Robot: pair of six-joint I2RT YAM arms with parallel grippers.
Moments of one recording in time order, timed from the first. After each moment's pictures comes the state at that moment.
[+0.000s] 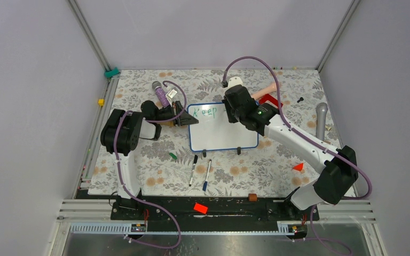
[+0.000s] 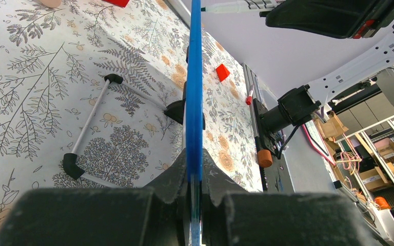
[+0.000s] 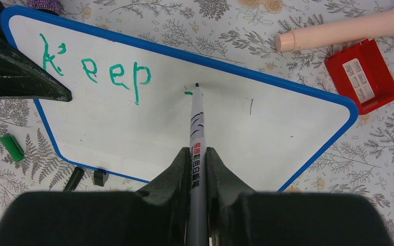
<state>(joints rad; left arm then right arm) -0.16 2.06 0.86 1.41 1.30 -0.93 0.73 1.50 1.33 -0.55 0.35 0.21</state>
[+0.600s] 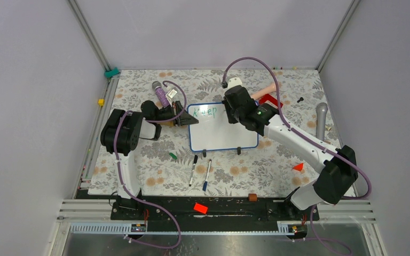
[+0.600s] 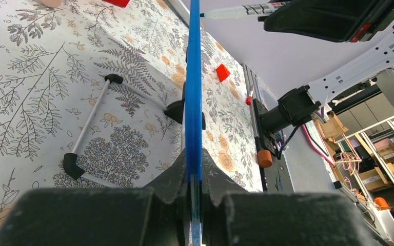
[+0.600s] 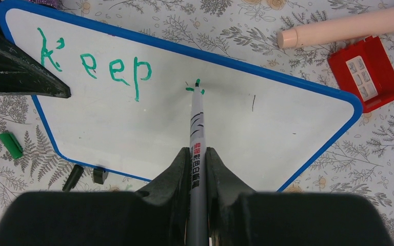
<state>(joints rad) -0.16 2.06 0.86 1.41 1.30 -0.93 0.73 1.50 1.32 -0.56 0.35 0.22</state>
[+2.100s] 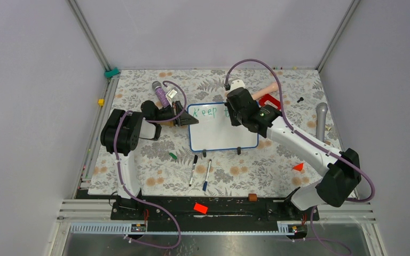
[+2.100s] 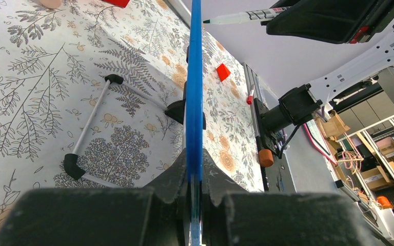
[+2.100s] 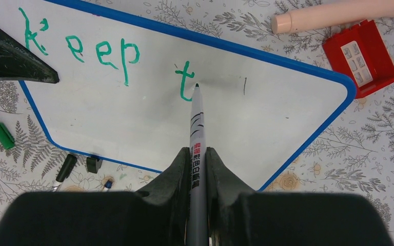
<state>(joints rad) -0.16 2.06 0.86 1.41 1.30 -0.92 0.73 1.46 1.30 -0.60 0.35 0.23</state>
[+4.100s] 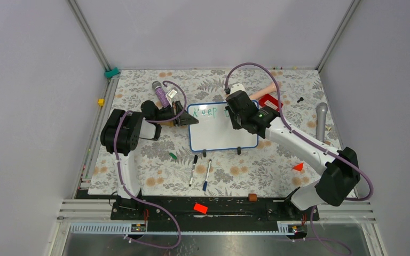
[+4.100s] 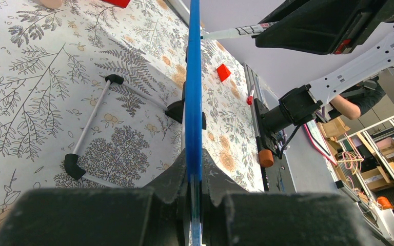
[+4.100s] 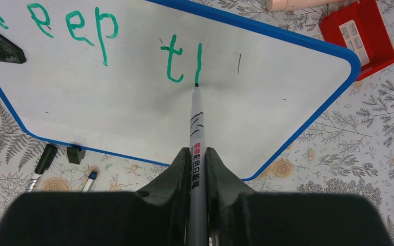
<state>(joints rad) -0.16 2.06 0.85 1.41 1.30 -0.92 0.73 1.48 1.28 -0.64 0.37 0.23</state>
